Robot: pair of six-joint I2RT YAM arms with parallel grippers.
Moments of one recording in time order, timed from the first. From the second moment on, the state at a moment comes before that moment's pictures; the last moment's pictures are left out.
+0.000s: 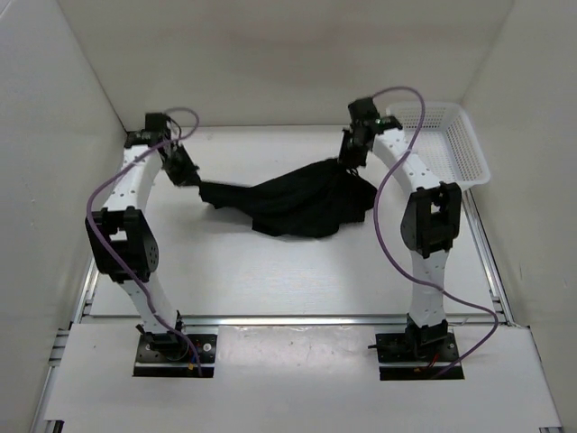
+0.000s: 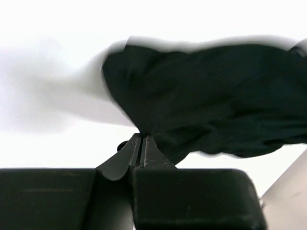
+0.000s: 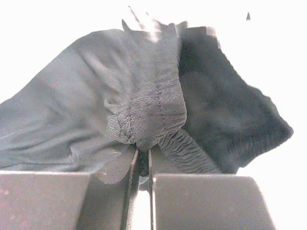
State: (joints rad) left arm 0.03 1.81 1.60 -0.94 0.22 -0.52; right arm 0.33 2.11 1.95 -0.91 -0.07 0.49
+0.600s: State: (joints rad) left arm 0.10 1.61 1.98 -0.91 0.30 -0.55; right arm 0.20 1.55 1.81 -0.62 -0.24 0.44
